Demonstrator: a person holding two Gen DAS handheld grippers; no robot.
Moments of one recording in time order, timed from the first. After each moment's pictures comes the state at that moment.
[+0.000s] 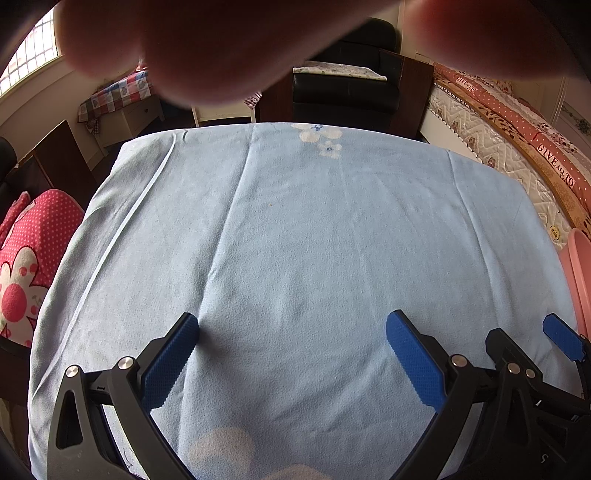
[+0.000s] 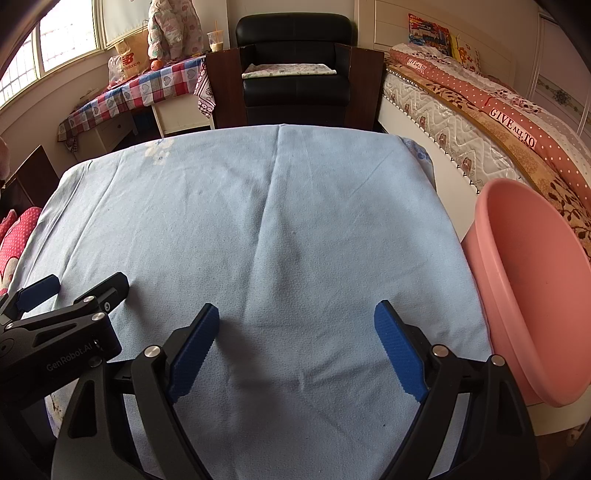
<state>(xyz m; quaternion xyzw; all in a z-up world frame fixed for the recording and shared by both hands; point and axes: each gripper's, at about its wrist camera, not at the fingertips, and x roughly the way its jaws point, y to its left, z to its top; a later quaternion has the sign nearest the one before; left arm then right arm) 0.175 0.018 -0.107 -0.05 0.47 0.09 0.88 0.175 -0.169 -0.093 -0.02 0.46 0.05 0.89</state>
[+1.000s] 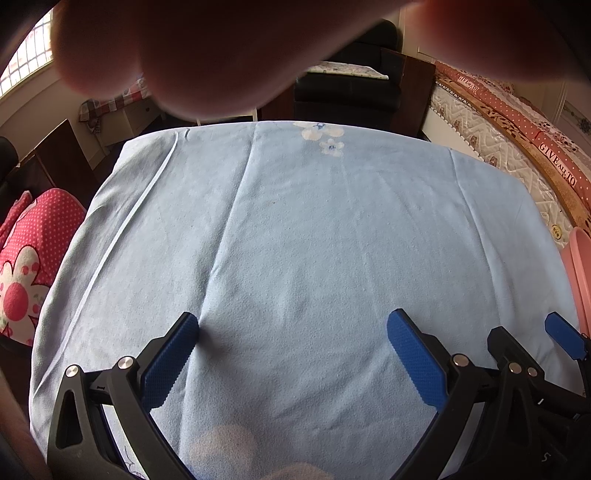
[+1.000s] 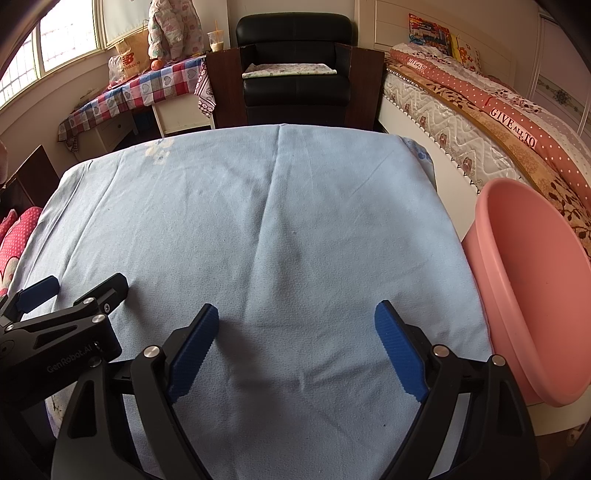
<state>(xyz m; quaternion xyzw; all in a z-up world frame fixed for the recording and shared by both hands) 0.172 0.023 -0.110 -0.05 0.47 0.09 0.88 0.175 -0.169 -0.093 -0.02 0.45 0.05 0.89</state>
